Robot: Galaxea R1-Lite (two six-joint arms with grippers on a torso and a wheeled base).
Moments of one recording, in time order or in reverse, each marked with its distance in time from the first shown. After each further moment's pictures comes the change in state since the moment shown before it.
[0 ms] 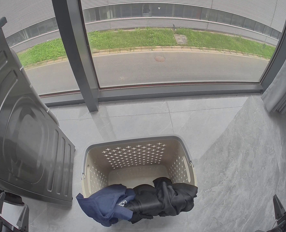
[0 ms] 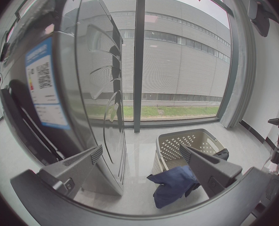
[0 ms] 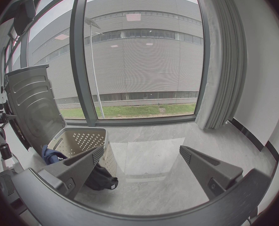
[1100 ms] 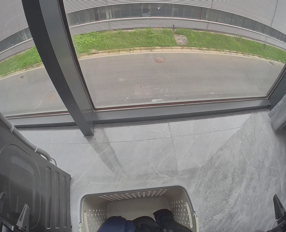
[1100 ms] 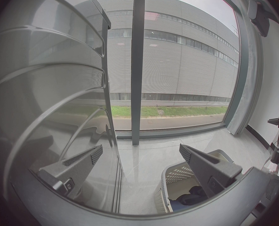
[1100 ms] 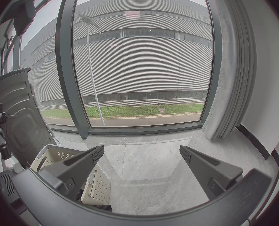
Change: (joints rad) left arm 0.000 0.000 0.000 0.000 0.000 0.000; right arm 0.000 0.000 0.000 0.000 0.000 0.000
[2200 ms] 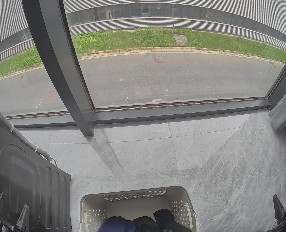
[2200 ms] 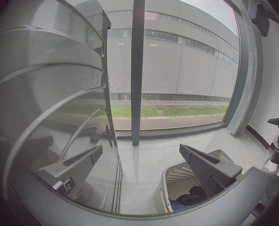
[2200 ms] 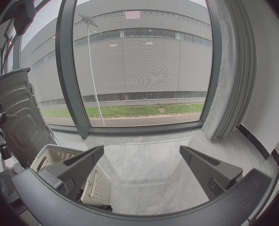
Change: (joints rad) left arm 0.000 0.000 0.000 0.000 0.000 0.000; right arm 0.000 0.000 0.000 0.000 0.000 0.000
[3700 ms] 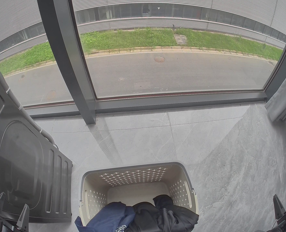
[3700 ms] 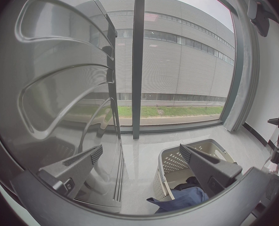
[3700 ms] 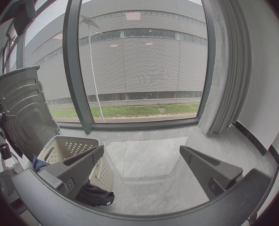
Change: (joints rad) left arm 0.000 0.000 0.000 0.000 0.000 0.000; right arm 0.000 0.000 0.000 0.000 0.000 -0.001
